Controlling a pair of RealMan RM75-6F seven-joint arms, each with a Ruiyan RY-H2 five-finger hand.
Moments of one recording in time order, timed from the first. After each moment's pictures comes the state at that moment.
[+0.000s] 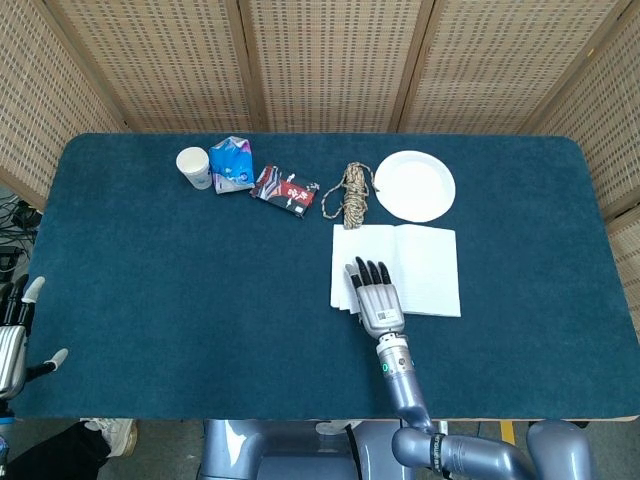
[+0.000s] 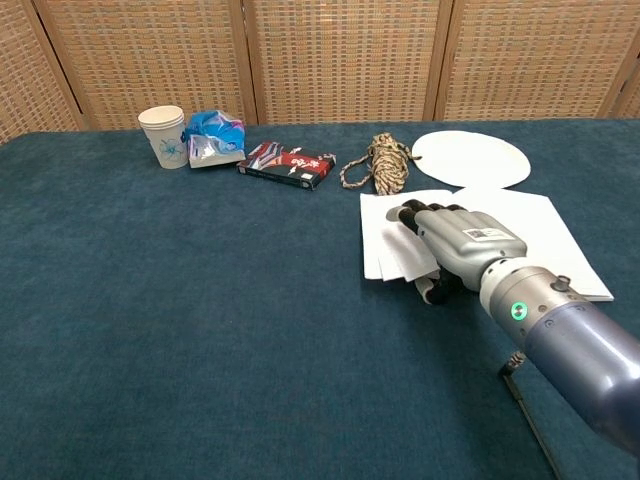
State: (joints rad) left arm -0.04 -1.19 -0.07 -1.68 1.42 1.54 0.28; right arm 0.64 -1.98 0.25 -1.29 -1.00 1.19 -0.63
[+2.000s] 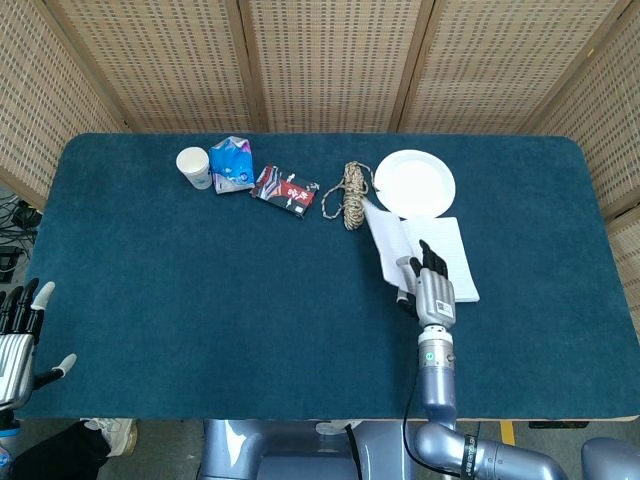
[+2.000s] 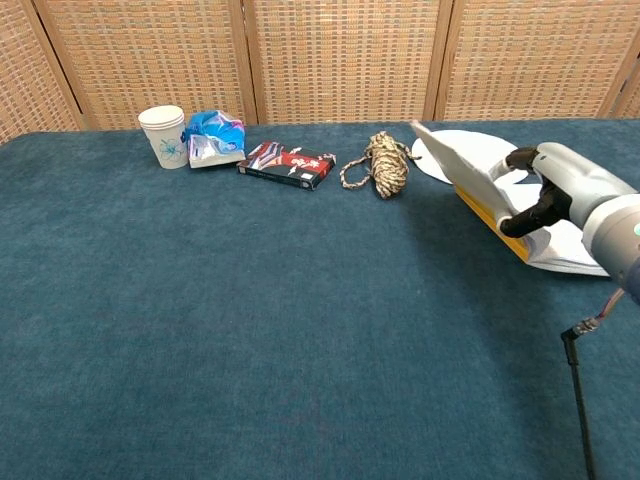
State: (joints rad) left arm -0.02 -1.19 -0.04 -1.72 1.51 1.59 0.31; right arm 0.51 -1.83 0.42 -1.60 -0.84 1.35 -0.43
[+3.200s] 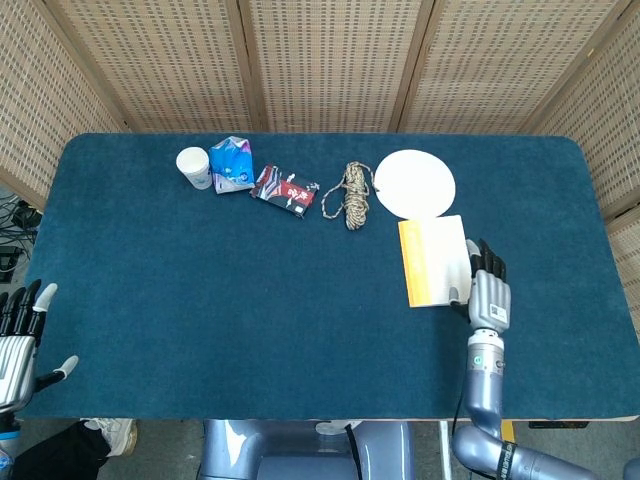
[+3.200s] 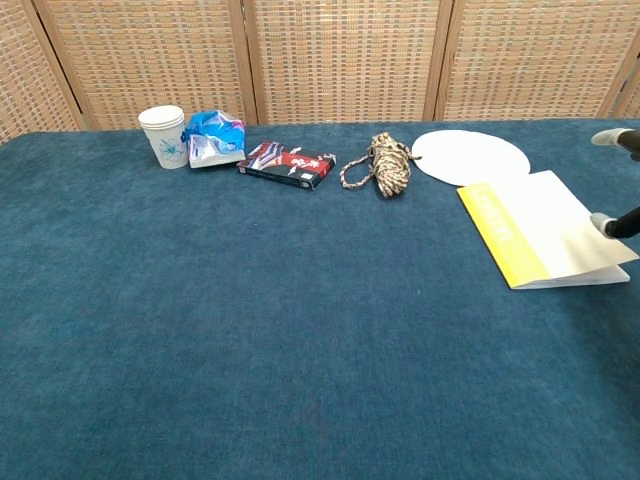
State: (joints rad) left arm -0.01 -1.18 -0.04 -1.73 1.52 1.59 0.30; right arm 0.40 -1.67 0.34 -1.55 -0.94 1.37 -0.31
